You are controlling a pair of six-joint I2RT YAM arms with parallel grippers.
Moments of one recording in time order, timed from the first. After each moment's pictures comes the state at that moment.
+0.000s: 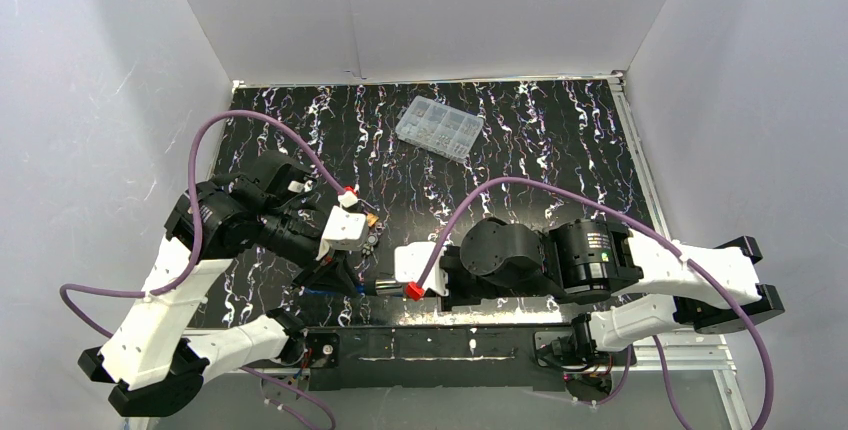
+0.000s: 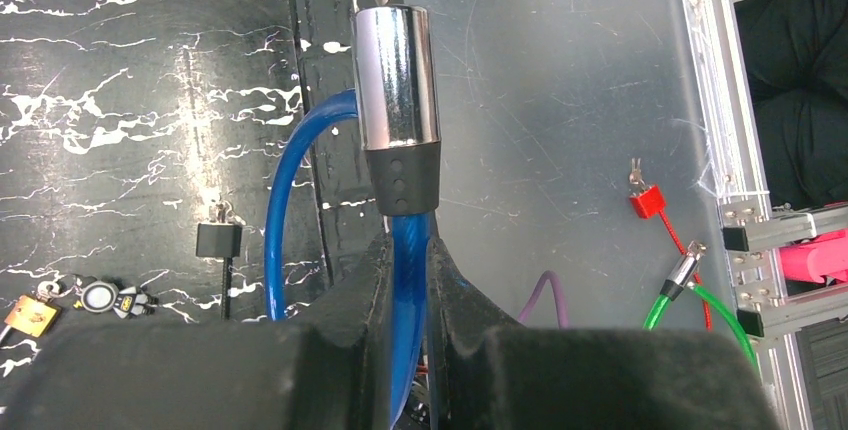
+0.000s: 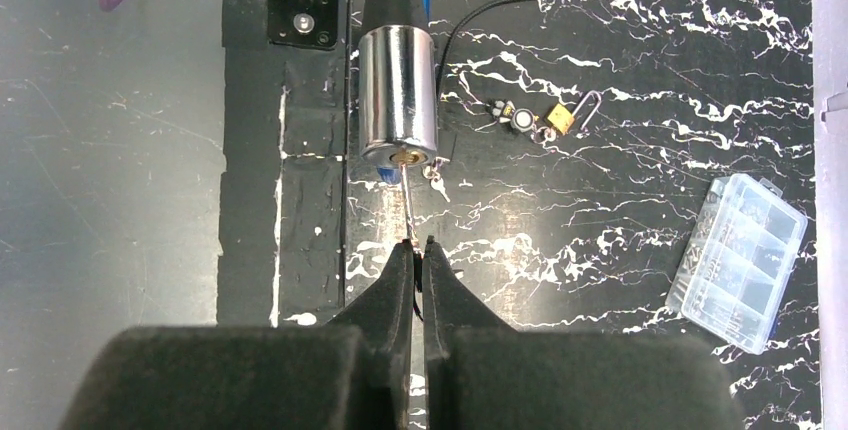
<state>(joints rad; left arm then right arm) -0.67 1.02 1.55 -1.63 0.91 0.70 1.63 1.24 1.62 -0.98 0.16 -0.24</state>
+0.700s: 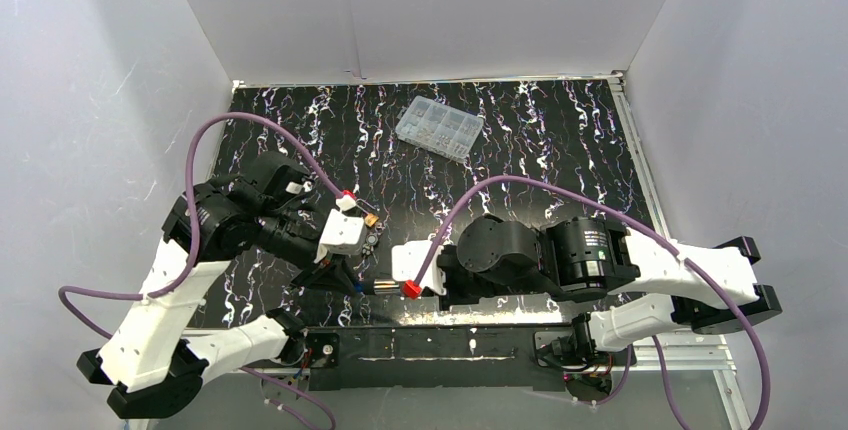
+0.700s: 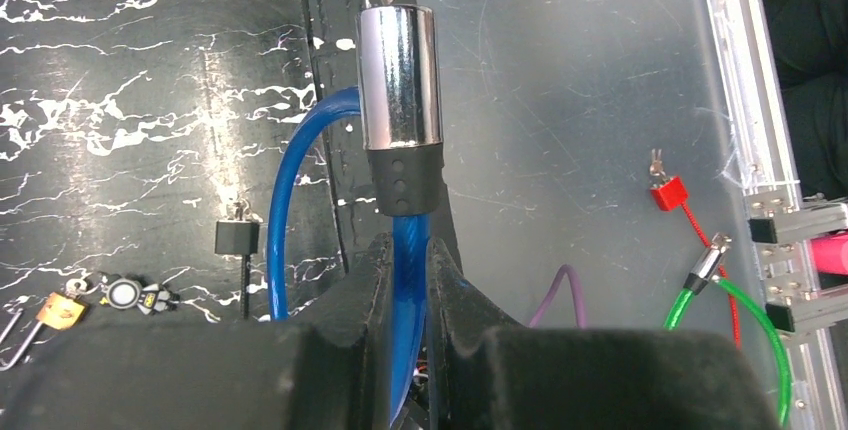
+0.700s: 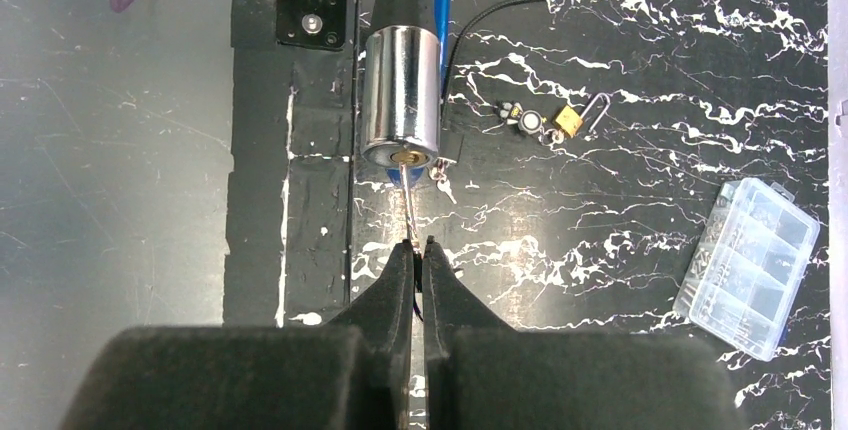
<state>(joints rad) -0.67 1.01 1.55 -1.63 0.89 0.73 1.62 1.25 1.63 -0.99 0.13 -0.24</state>
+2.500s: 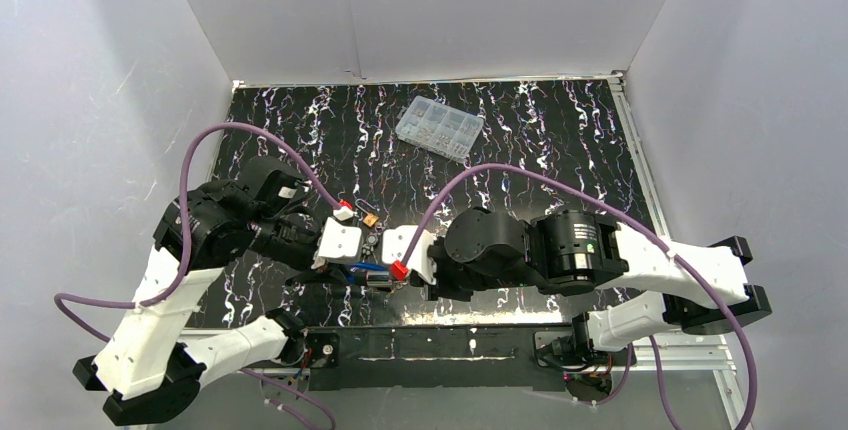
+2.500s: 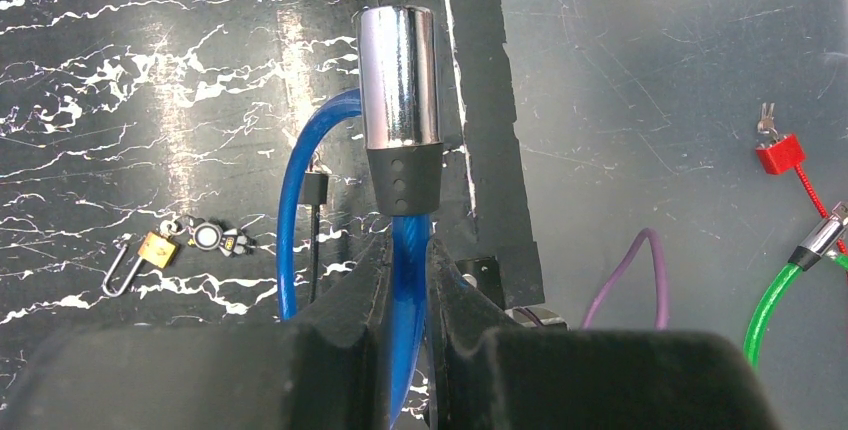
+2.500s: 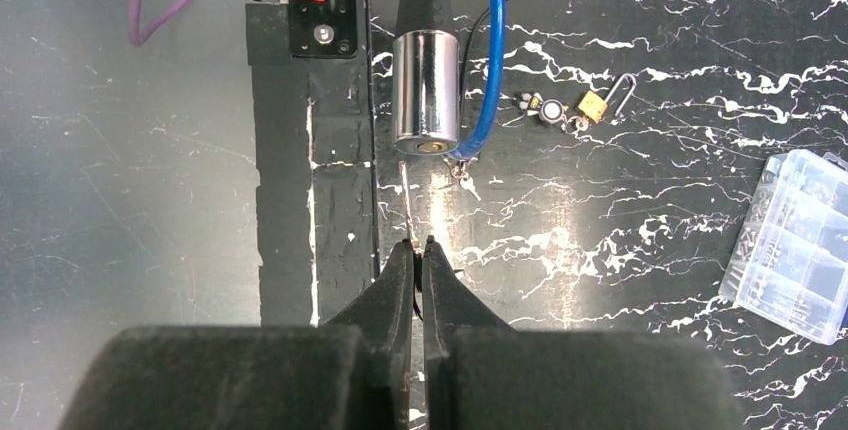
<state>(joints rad) -0.67 0.98 1.55 -1.63 0.73 0.83 1.58 1.31 1.70 -1.03 0.11 -0.14</state>
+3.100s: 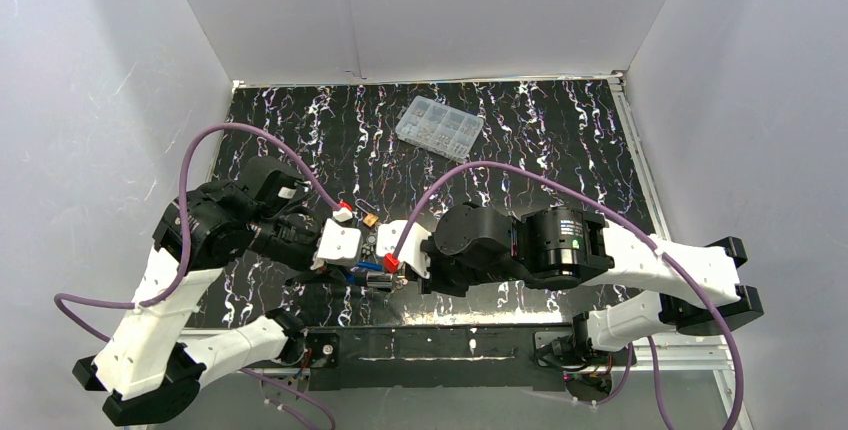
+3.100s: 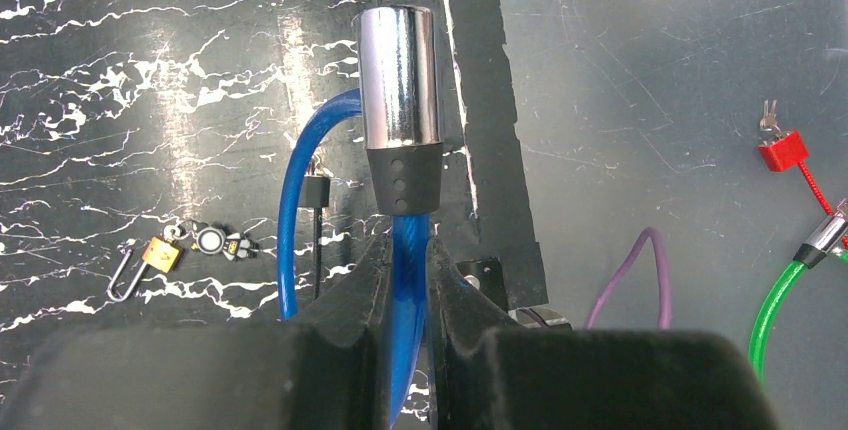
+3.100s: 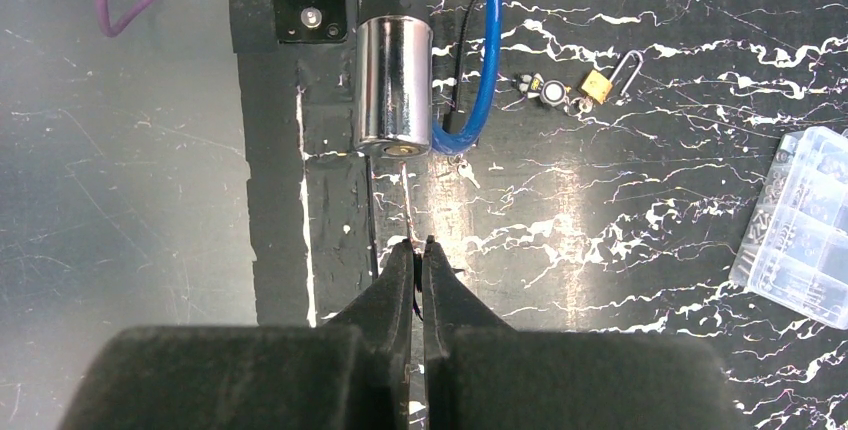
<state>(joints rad) -0.67 0.98 1.55 -1.63 0.73 0.84 1.54 1.33 1.68 -1.03 0.09 -0.14</state>
